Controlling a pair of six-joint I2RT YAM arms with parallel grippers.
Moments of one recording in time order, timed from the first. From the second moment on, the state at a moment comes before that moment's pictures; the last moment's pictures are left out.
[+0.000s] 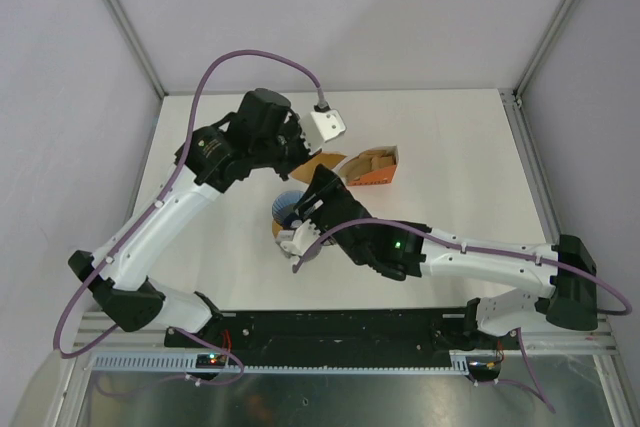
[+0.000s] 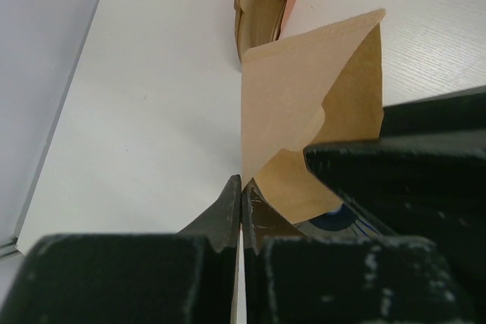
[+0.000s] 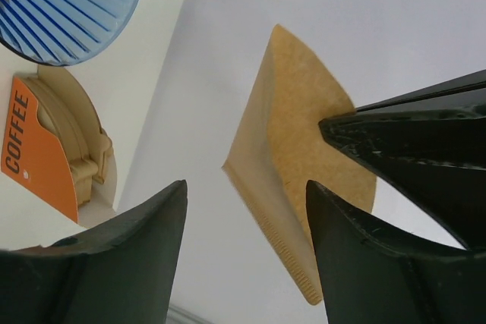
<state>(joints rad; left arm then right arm) -0.74 1.40 1.71 -0.99 0.05 0.47 1.28 1.36 1.13 -0.16 0.64 -1.54</state>
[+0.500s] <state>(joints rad) -0.75 1.39 1.72 -1.02 0.05 0.47 1.22 1.41 1.13 -0.16 0.70 -1.52</state>
